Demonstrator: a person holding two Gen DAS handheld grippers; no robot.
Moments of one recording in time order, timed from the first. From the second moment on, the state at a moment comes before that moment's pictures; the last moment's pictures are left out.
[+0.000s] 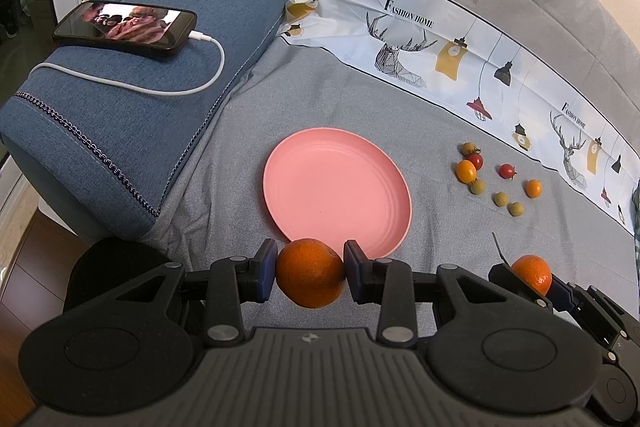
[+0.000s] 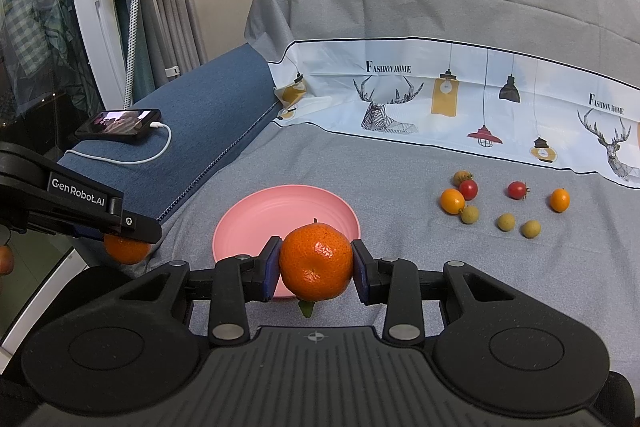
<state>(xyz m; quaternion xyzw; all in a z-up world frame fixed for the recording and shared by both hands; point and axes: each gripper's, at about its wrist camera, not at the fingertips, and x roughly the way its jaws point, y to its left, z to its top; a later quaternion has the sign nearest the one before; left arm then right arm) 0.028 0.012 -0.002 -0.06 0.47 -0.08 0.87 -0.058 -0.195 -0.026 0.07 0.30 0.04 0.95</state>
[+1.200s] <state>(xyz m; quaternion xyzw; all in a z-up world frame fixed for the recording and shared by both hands) 0.074 0.003 -0.028 -0.05 0.50 -0.08 0.86 -0.011 -0.188 -0.058 0.07 0.33 0.04 0.94</state>
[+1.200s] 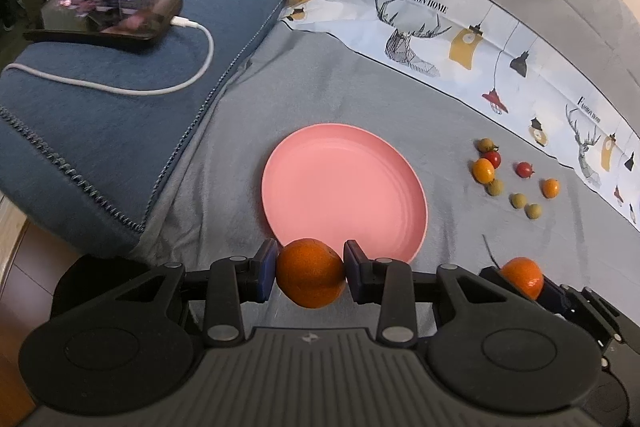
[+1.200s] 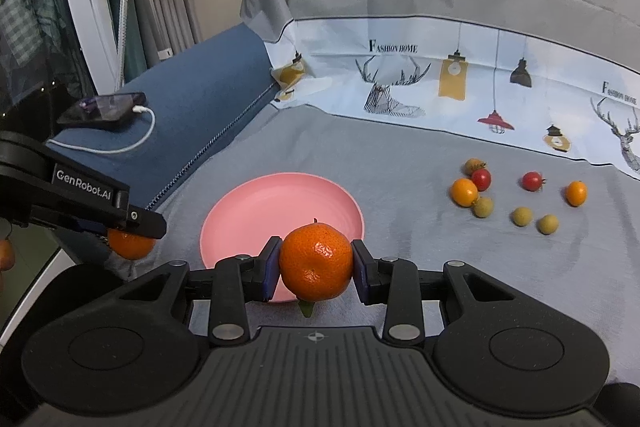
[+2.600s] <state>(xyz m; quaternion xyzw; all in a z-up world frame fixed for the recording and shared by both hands) 0.088 0.001 -0.073 -0.02 0.51 -0.05 0.86 0.021 -0.181 -0.078 0.06 0.38 0.04 0.92</state>
